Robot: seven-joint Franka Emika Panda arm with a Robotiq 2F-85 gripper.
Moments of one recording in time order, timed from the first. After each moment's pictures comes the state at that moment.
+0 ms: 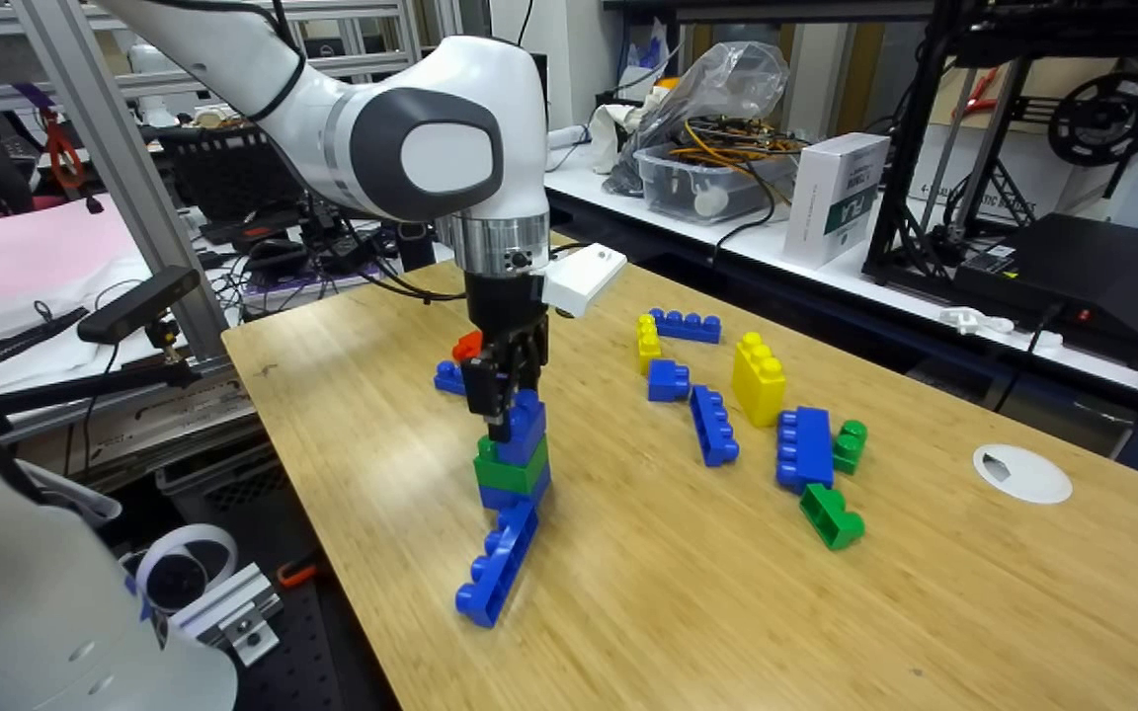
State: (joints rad) arm 0.09 -0.19 0.00 -2.64 -0.13 2.34 -2.07
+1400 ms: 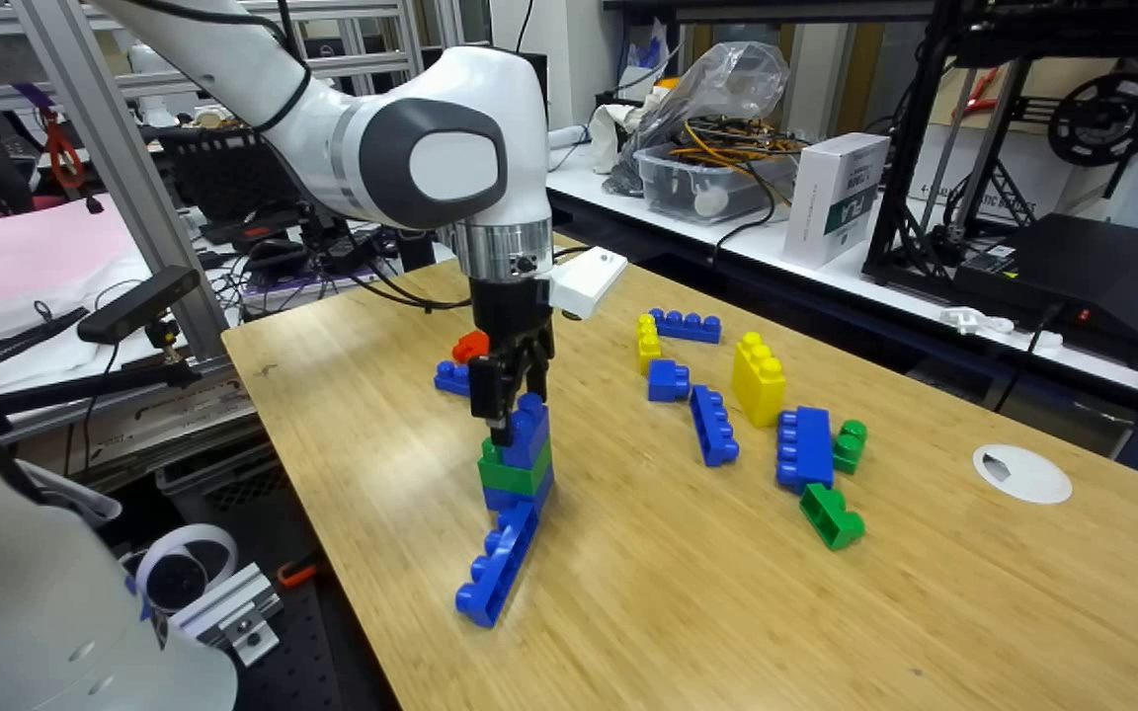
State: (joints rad) arm 0.09 -0.17 0.00 -2.63 -0.17 2.37 -2.07
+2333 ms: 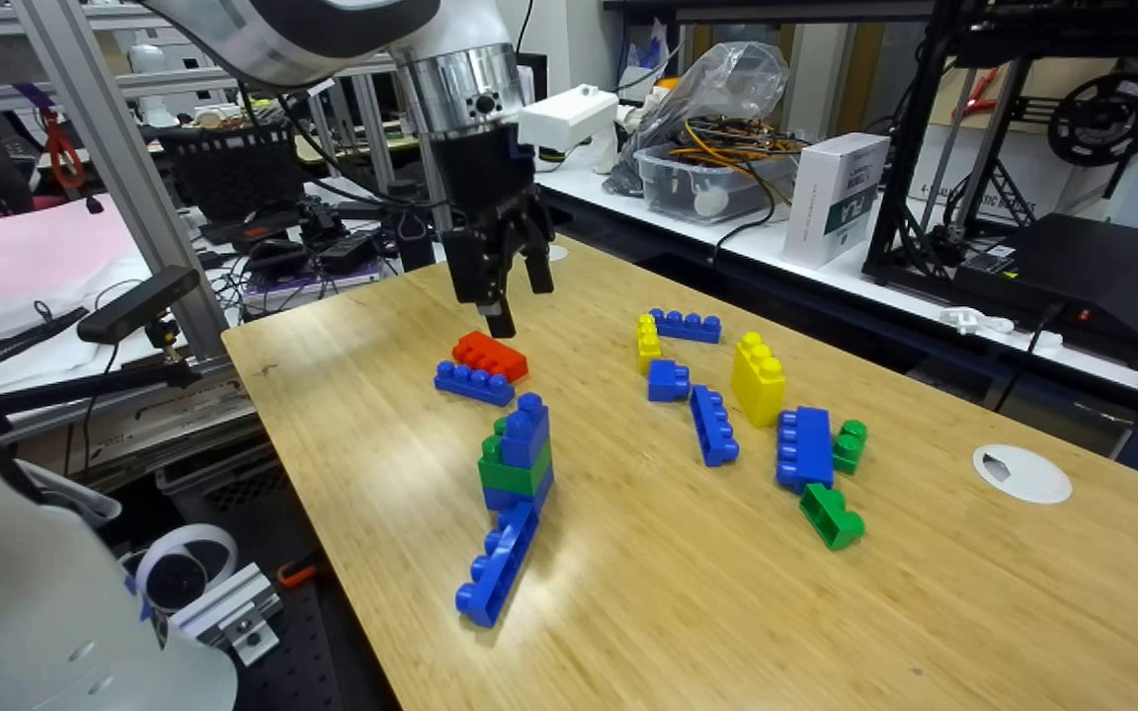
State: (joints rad) arm 0.09 -0.48 0.00 -2.60 -0.18 2.21 -2.07
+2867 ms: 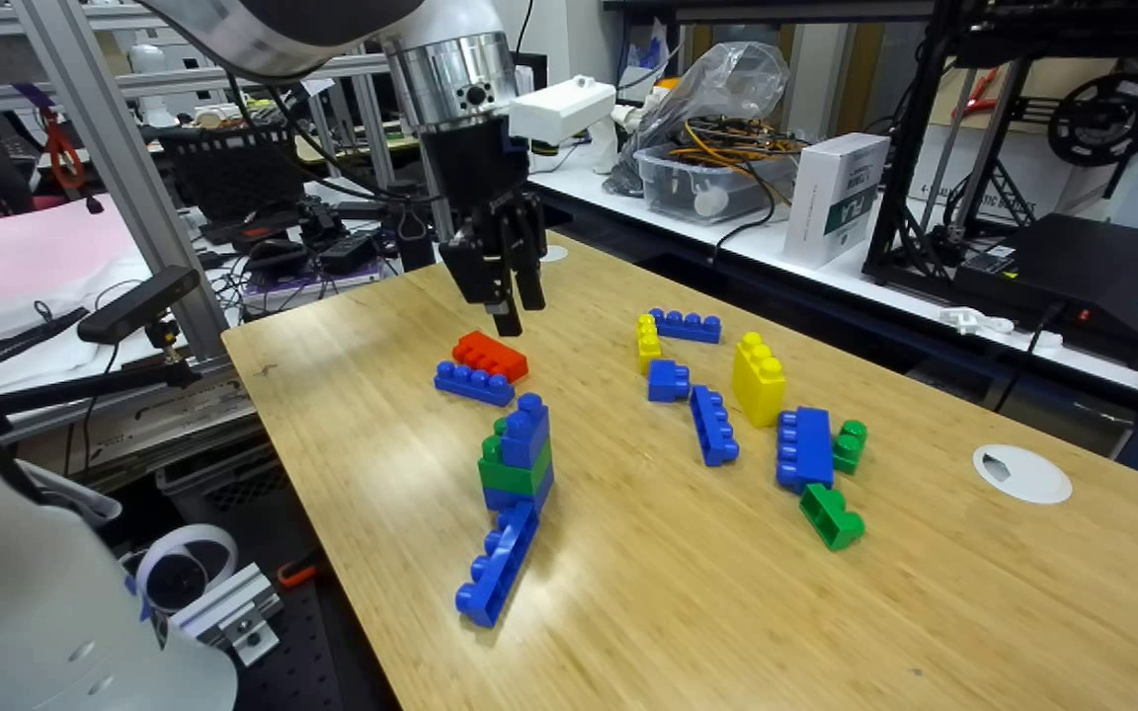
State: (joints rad) arm 0.09 -0.51 -0.01 -2.61 -0.18 2.19 -2.07
